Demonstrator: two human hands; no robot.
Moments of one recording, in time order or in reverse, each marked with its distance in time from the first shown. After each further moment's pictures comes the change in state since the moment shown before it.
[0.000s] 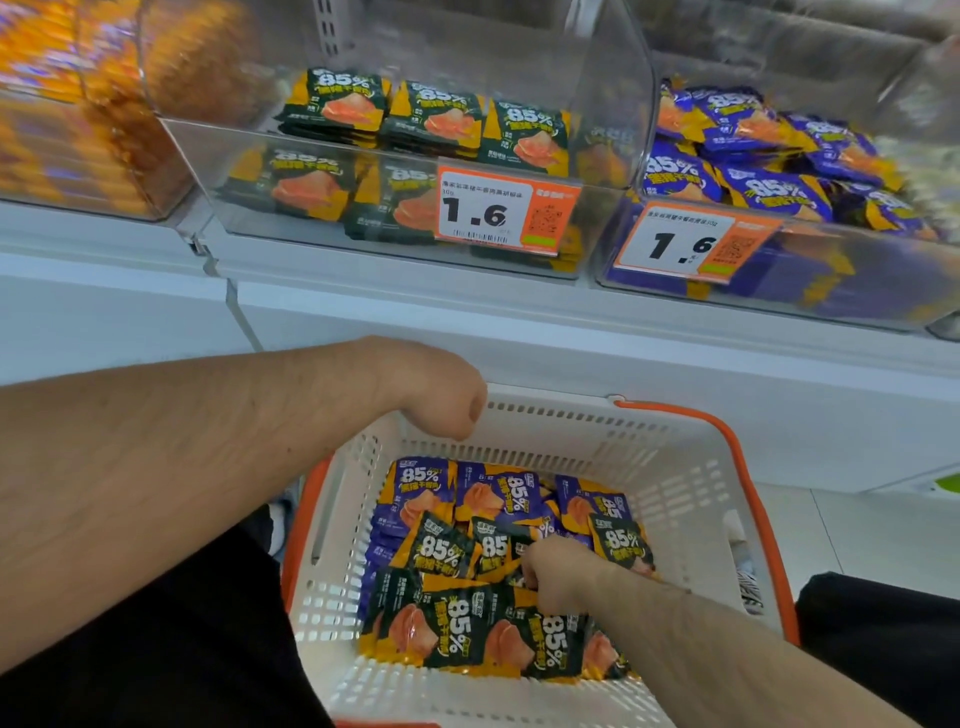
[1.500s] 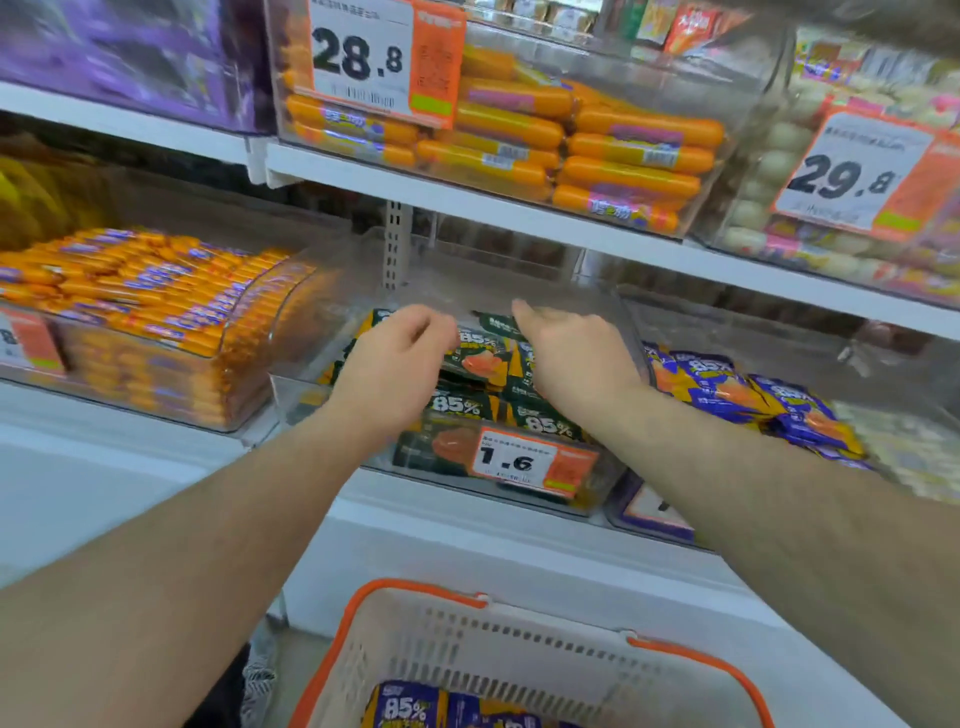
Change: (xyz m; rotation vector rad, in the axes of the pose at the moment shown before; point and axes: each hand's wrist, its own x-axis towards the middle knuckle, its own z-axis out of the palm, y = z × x) left_hand -0.070 -0.077 -0.102 -1.110 1.334 -0.098; right_hand -0.144 -0.094 -0.378 -0.492 1.278 -0.039
